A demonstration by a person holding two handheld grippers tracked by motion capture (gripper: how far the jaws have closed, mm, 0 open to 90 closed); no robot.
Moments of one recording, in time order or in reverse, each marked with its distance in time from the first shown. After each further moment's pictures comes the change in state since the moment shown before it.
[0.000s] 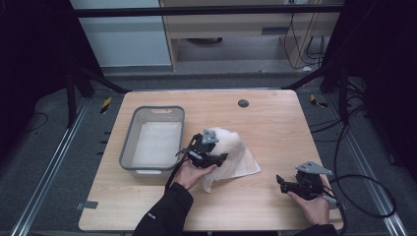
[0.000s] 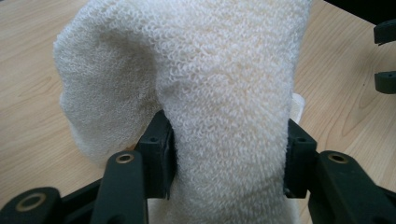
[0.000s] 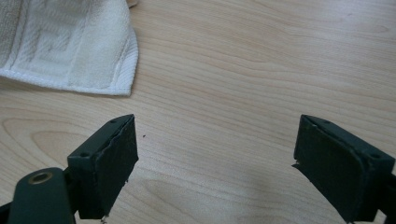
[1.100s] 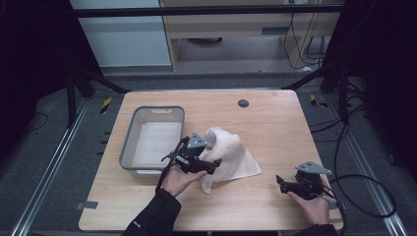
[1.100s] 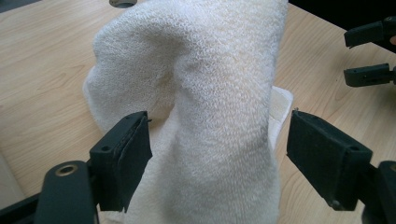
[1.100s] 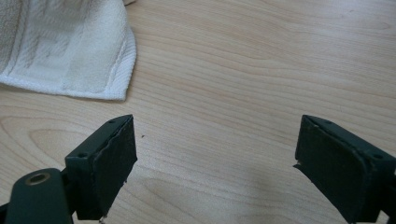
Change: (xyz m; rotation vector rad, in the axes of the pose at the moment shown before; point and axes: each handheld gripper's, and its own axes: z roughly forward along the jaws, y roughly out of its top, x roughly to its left) left arm 0.005 -0.014 -0.039 -0.050 -0.026 -0.004; right arm 0.000 0.000 0.001 0.010 0.001 0.006
